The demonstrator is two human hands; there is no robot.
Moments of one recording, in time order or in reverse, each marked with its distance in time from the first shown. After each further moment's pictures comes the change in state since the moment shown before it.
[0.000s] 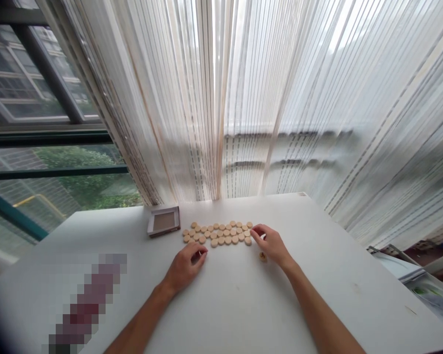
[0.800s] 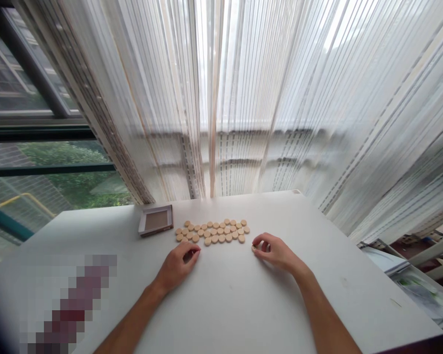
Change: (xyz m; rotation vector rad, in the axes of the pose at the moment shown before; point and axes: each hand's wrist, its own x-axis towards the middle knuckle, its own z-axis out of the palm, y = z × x) left_hand 0.000 -0.003 0.000 -0.022 -0.006 -0.023; right_hand -0.030 0.009 -0.035 0.051 -0.252 0.084
